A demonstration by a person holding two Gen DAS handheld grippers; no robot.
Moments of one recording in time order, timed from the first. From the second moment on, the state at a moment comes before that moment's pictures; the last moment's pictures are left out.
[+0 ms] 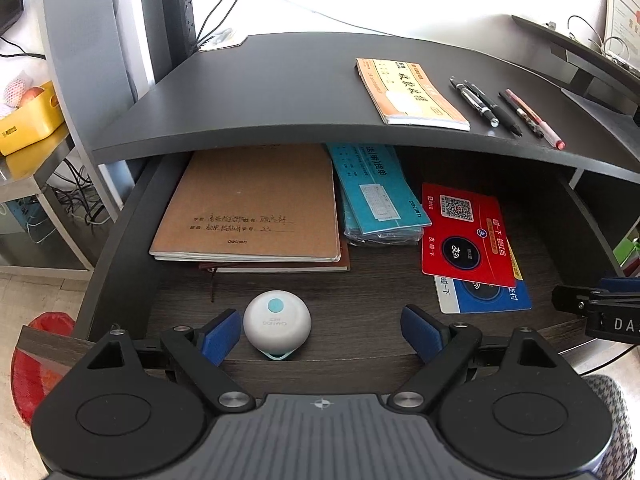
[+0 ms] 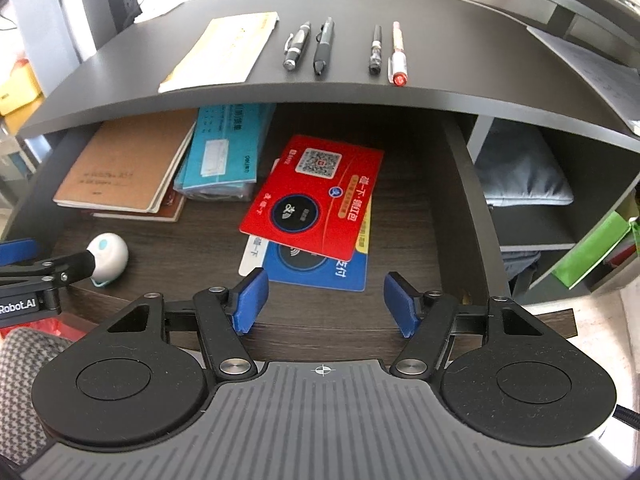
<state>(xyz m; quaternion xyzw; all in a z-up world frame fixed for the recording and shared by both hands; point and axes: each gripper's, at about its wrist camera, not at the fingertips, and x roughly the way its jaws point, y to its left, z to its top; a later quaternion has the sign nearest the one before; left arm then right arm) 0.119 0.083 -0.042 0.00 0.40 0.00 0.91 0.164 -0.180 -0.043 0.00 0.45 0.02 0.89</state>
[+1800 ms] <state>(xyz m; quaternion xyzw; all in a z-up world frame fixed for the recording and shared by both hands) 0.148 0.131 -0.058 -0.06 0.43 0.00 0.90 0.275 -0.090 -0.044 -0.02 0.50 0.09 0.86</state>
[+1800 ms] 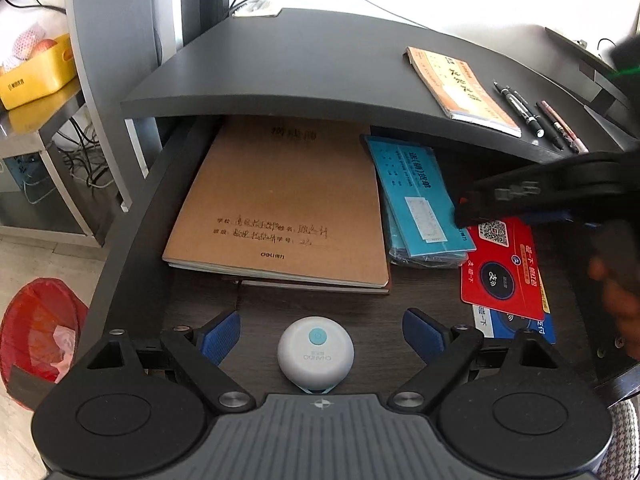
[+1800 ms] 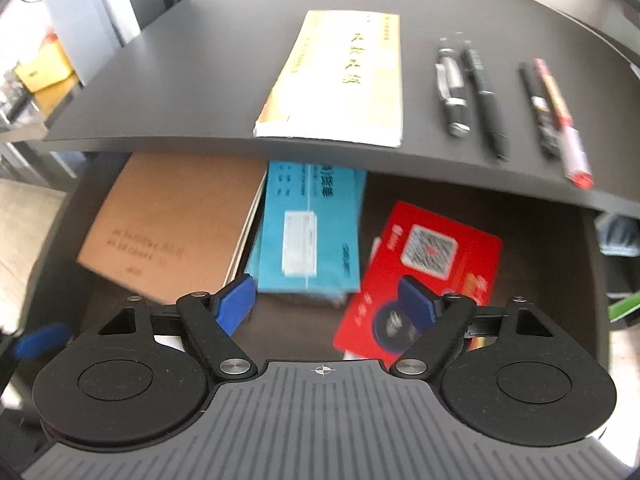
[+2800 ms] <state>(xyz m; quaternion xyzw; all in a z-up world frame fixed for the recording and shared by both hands) 0.156 0.136 -0.069 -0.06 0.46 0.00 0.89 0.328 -0.053 -0.106 -0.05 0.50 0.11 0.86</state>
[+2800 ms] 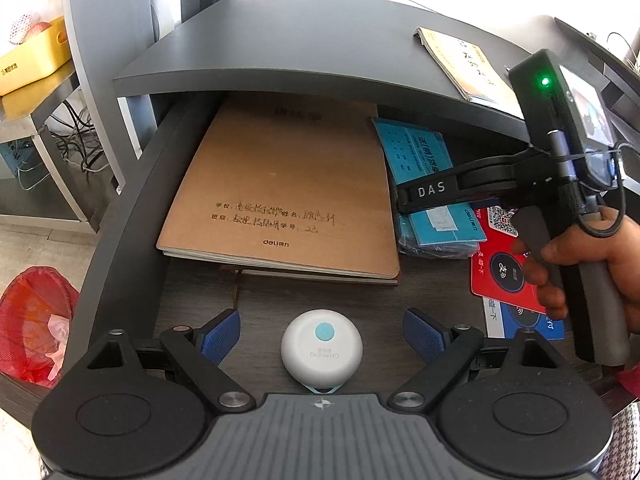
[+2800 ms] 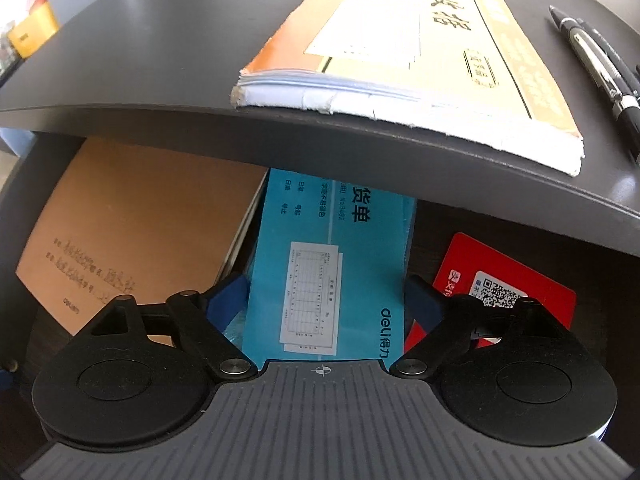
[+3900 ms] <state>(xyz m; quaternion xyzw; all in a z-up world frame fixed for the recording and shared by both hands) 0.157 0.135 -0.069 -0.06 0.46 0.01 0.89 0.299 -0.030 -0.098 -0.10 0.57 0.10 0.81</state>
